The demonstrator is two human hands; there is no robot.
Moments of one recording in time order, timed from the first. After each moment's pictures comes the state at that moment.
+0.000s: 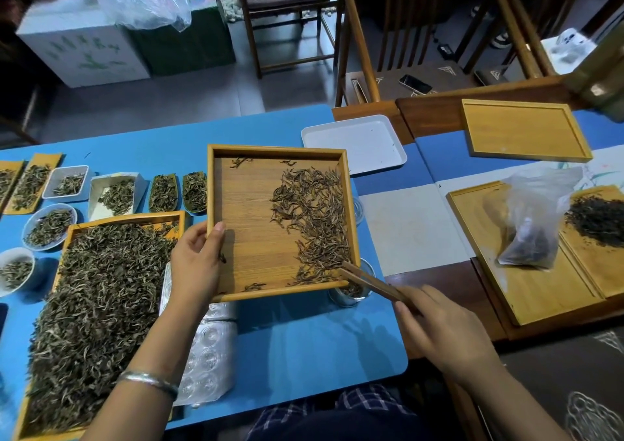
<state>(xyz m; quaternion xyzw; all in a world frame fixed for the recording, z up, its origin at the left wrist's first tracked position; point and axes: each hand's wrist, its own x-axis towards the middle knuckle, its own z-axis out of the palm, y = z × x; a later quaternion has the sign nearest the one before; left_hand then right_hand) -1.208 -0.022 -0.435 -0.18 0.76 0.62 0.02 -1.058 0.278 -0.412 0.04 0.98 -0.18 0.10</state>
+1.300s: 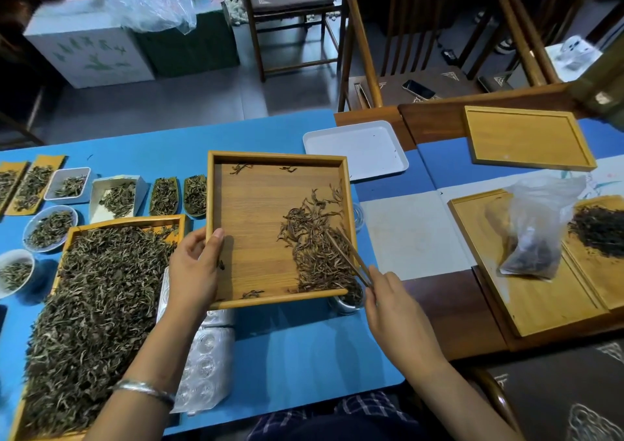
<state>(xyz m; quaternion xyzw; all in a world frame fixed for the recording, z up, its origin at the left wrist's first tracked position) -1.208 -0.022 -0.435 -0.18 0.76 0.62 0.01 -1.094 0.235 -0.446 0.08 0.98 -0.18 0.06</state>
